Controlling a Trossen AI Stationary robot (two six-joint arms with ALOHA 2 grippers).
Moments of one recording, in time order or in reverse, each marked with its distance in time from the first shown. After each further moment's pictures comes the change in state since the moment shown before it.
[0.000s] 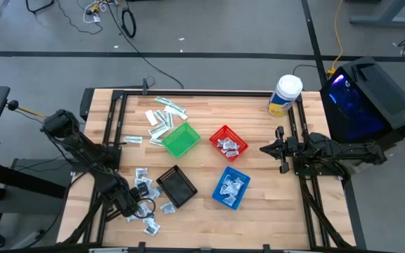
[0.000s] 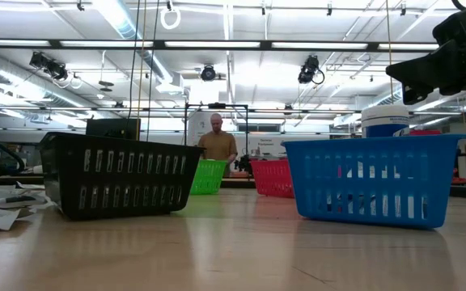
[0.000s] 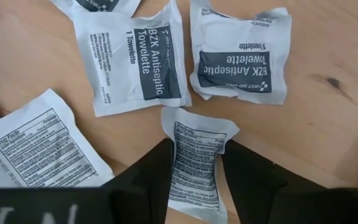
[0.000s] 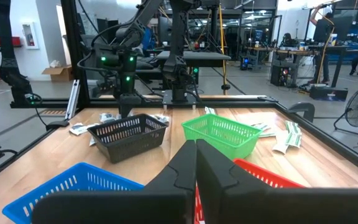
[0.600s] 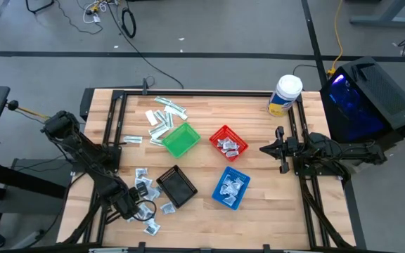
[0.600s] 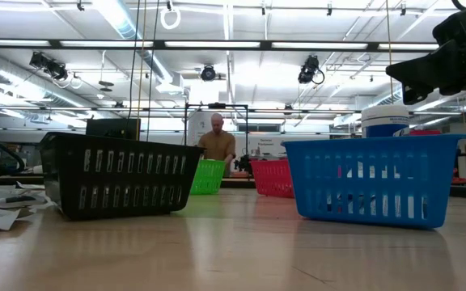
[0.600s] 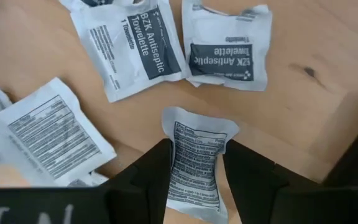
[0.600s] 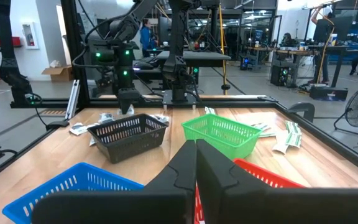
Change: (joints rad) left arm 0.000 0.000 0.111 -0.183 -0.001 -0.001; right arm 0.000 0.000 0.000 0.000 0.000 0.000
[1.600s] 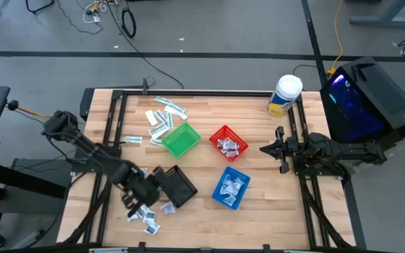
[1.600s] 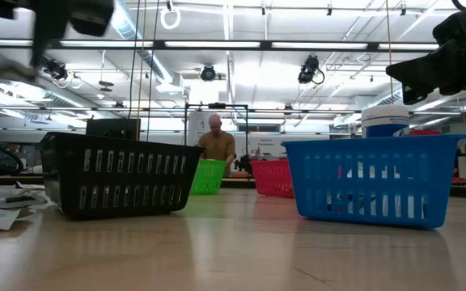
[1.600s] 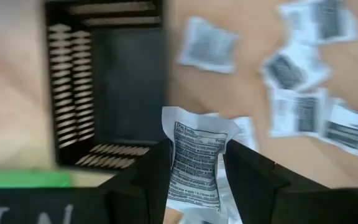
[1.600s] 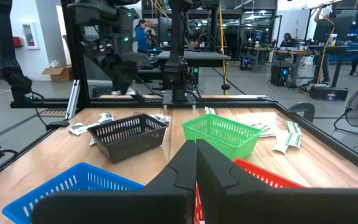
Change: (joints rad) left arm 0.286 -0.003 0.348 -0.189 -0.166 0.056; right arm 0.000 0.000 0.000 0.000 0.000 0.000
